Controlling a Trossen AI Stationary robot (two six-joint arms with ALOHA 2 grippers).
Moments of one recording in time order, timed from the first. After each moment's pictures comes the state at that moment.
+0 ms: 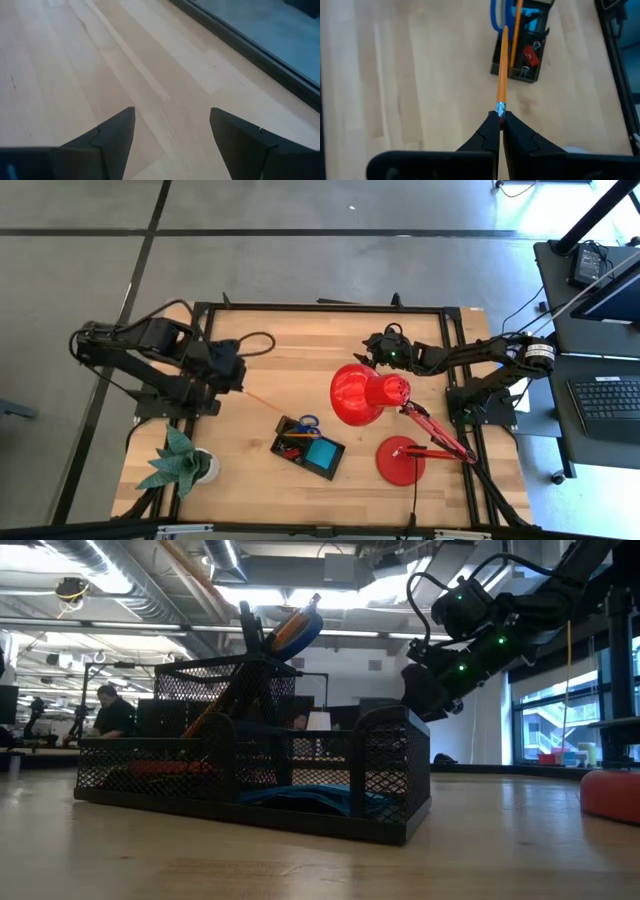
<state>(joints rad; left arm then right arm) -0.18 1.17 1.50 -1.41 -0.03 -0.04 -0.33 1.47 0.53 0.37 0.23 0.12</state>
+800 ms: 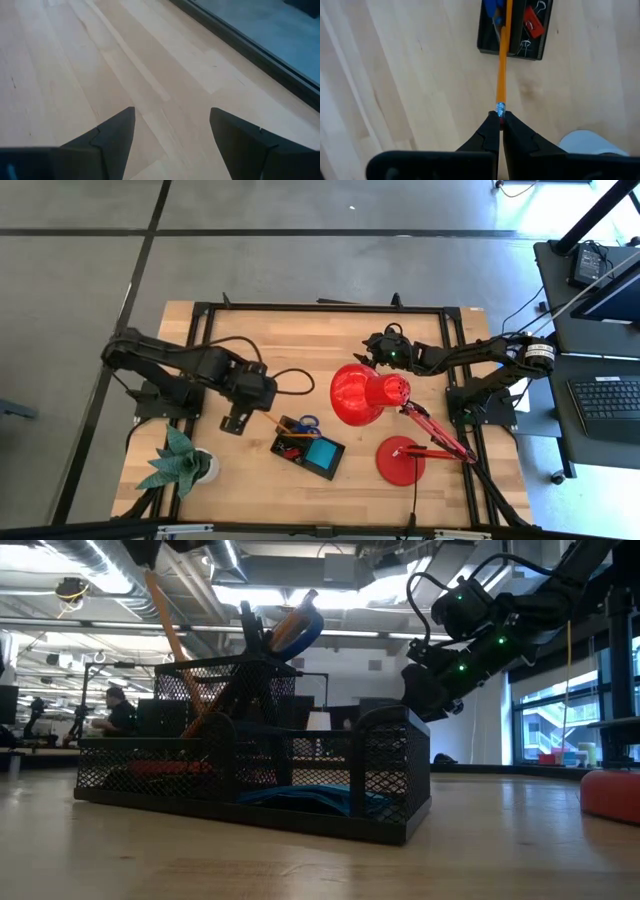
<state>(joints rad) -0.25 1.44 1.50 -1.41 -0.04 0.00 -0.33 1.47 0.53 0.37 0.23 0.12</state>
